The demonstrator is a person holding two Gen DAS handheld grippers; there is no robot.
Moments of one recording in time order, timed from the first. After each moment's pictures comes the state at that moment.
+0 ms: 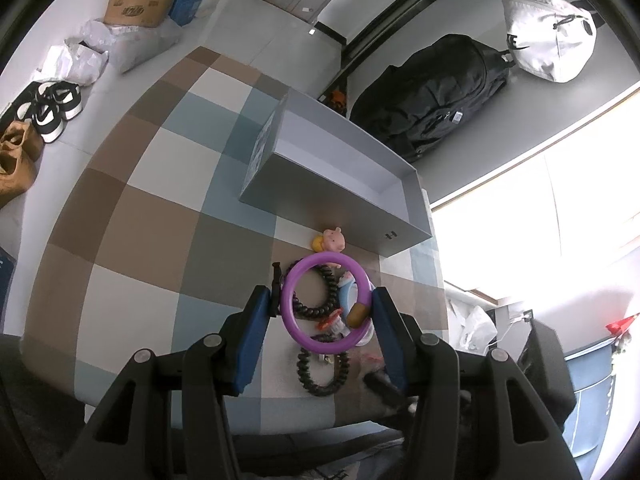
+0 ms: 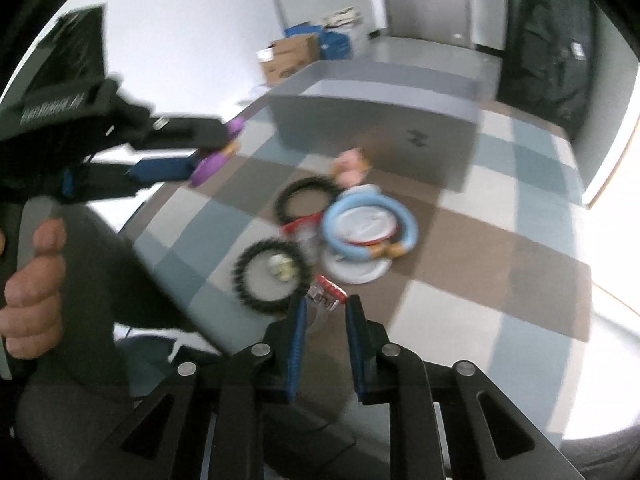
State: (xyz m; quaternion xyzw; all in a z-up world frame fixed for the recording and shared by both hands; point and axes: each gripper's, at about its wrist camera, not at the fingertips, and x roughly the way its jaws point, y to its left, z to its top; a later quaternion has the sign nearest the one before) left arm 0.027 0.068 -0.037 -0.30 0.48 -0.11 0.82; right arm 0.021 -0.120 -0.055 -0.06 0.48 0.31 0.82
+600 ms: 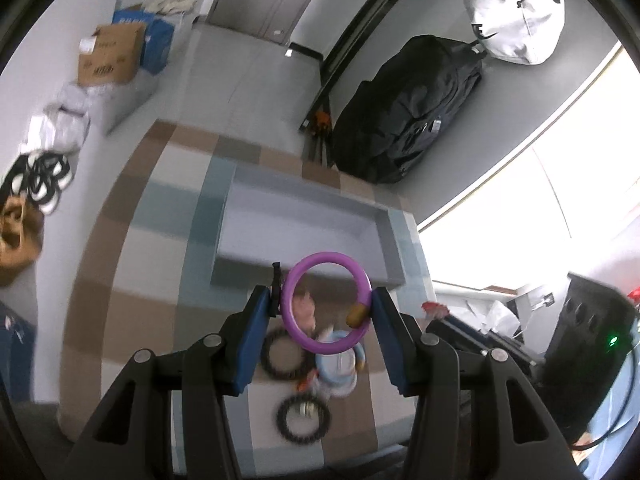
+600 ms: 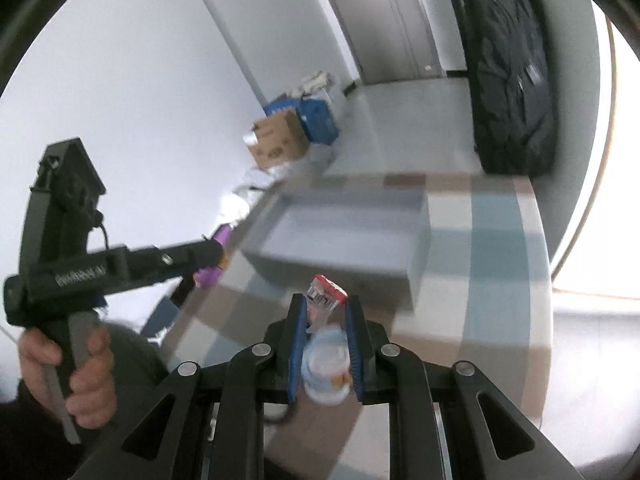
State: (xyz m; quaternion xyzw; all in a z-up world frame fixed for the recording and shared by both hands) left arm 0.068 0.048 0.012 -0.22 0.45 -0.11 0.86; right arm 0.088 -0.154 0.018 0.07 0.41 0.31 0.85
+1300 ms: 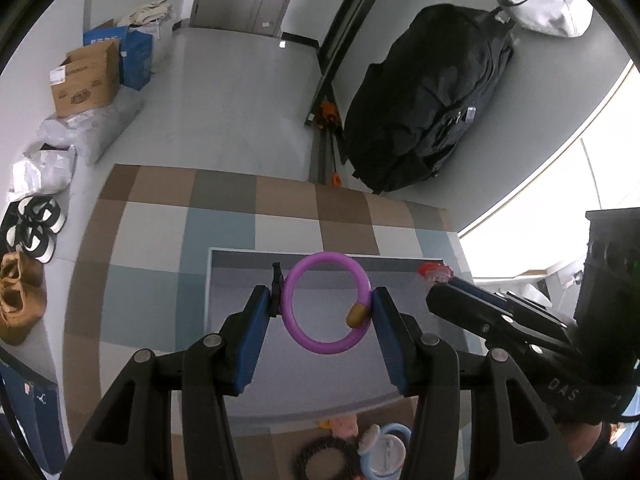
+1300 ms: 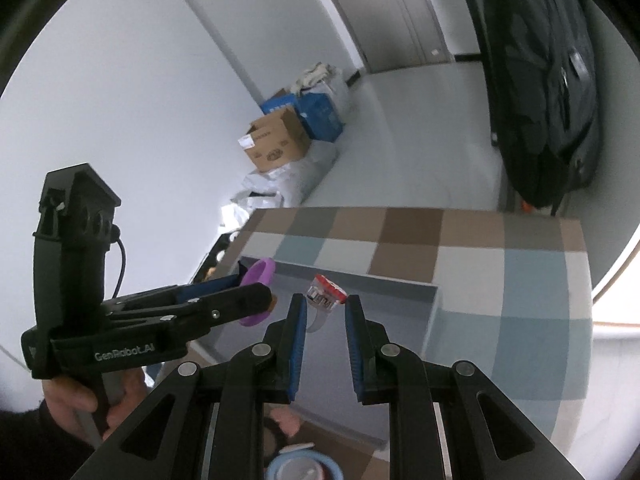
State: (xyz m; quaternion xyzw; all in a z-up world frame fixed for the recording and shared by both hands) left arm 0.157 0.044 -0.026 -0.15 0.48 -0.11 0.86; right arm 0.204 -0.126 -0.015 0.10 0.44 0.32 0.83
